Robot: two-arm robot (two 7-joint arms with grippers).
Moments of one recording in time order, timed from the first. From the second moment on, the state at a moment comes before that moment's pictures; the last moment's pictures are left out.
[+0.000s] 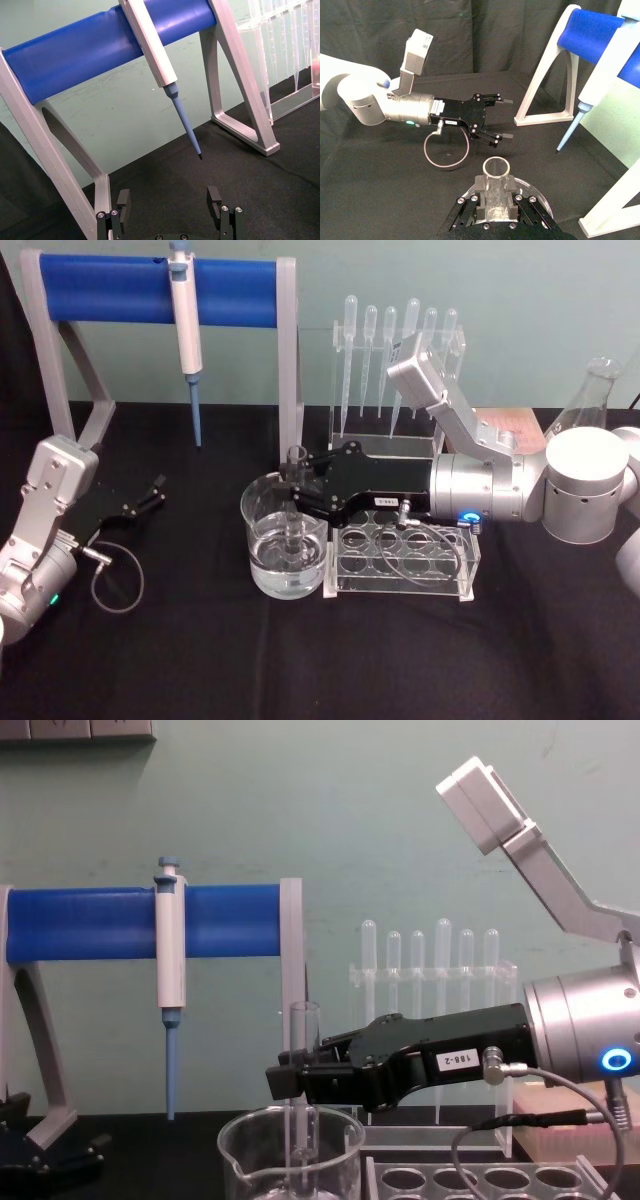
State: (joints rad) left arm -0.20 0.60 0.45 -1.41 -0.25 -0.12 0.03; right arm 0.70 0.46 -0.78 -1.31 0.52 0.12 0.80
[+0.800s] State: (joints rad) left arm -0.20 0.60 0.45 -1.41 -0.25 -0.12 0.03; right arm 0.70 0.46 -0.78 -1.31 0.52 0.12 0.80
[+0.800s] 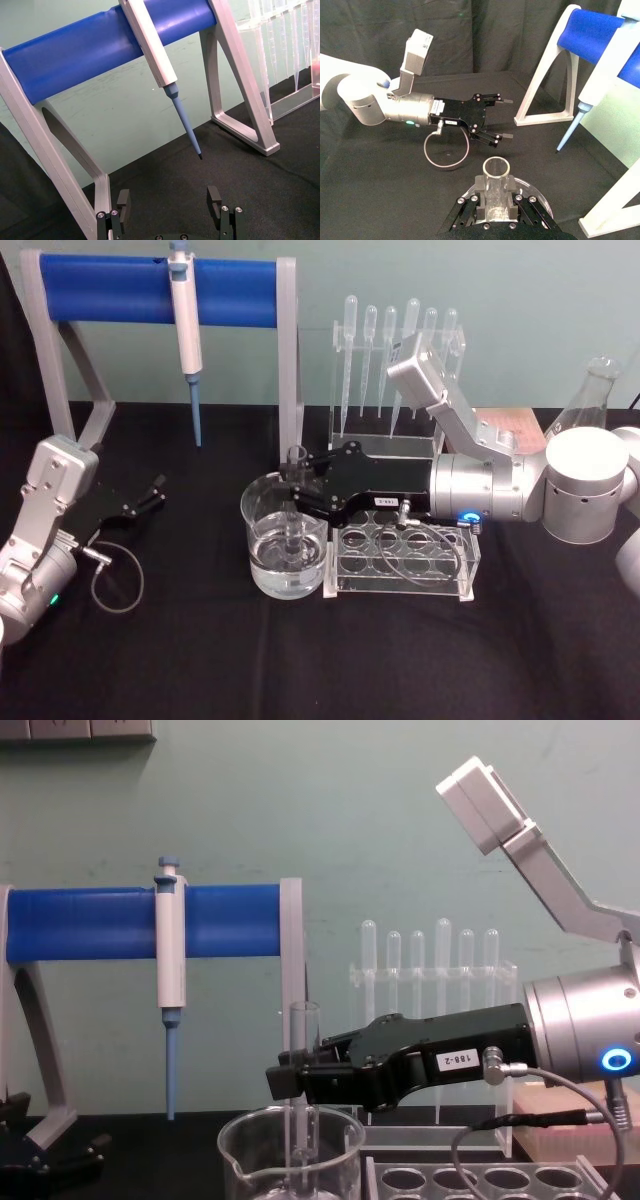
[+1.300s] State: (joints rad) left arm -0.20 0.60 0.45 -1.41 -0.25 -0.12 0.03; right arm 0.70 0.47 -0.77 -1.32 0.51 0.11 0.80
